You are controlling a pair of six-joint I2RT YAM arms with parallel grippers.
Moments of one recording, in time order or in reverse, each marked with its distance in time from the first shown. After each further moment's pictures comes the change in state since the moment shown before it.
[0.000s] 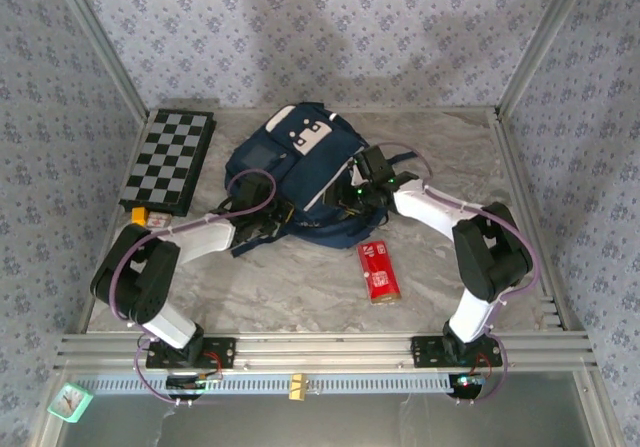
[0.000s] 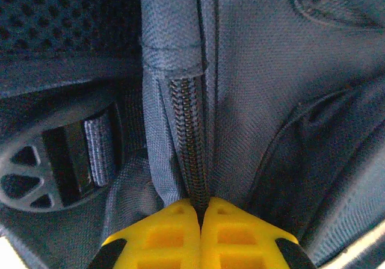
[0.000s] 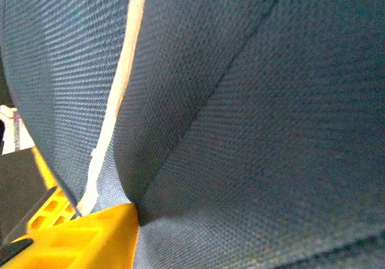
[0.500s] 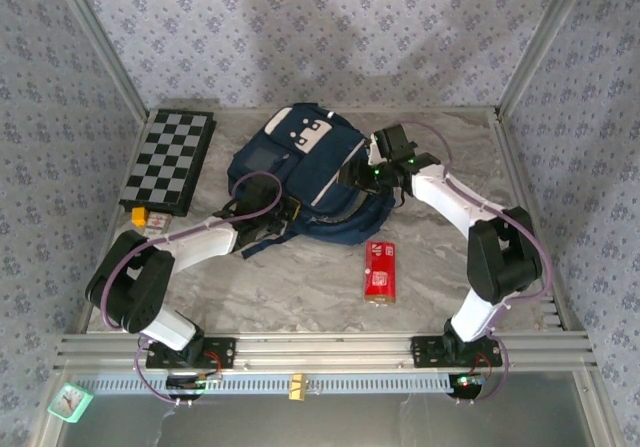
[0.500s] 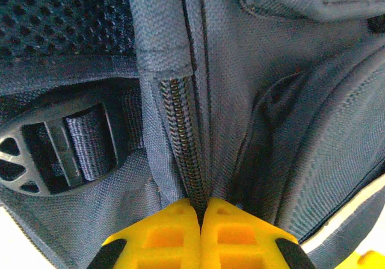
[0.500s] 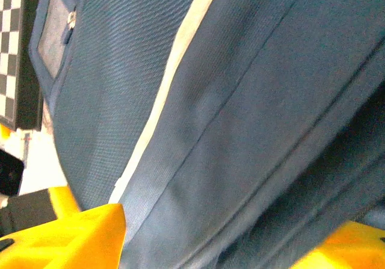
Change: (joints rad) left arm -0.063 -0.032 0.014 0.014 -0.063 -0.103; right arm -0.092 -0.060 0.120 -0.157 -0.001 -0.131
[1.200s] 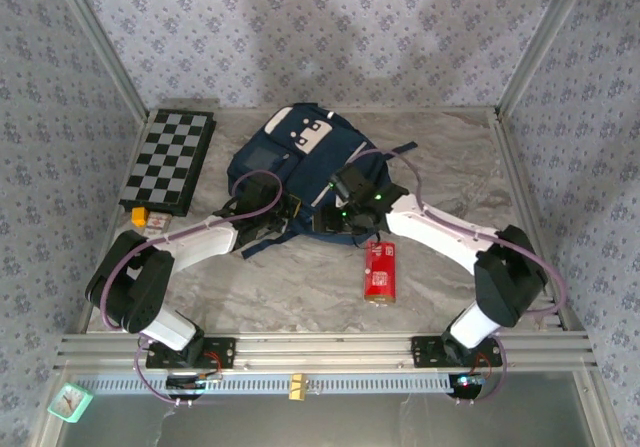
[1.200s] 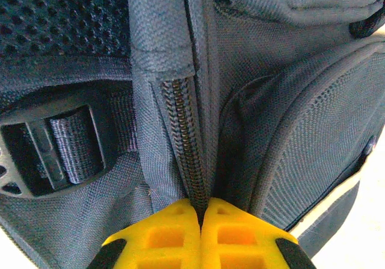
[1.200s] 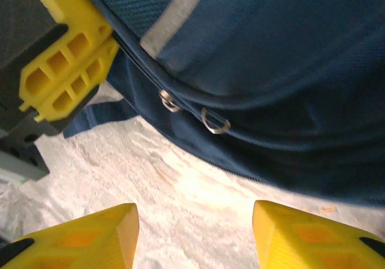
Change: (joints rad) left arm 0.000 0.000 0.008 0.007 -0.007 -0.024; right arm 0.359 -0.072 -0.078 -0.111 0.241 0.138
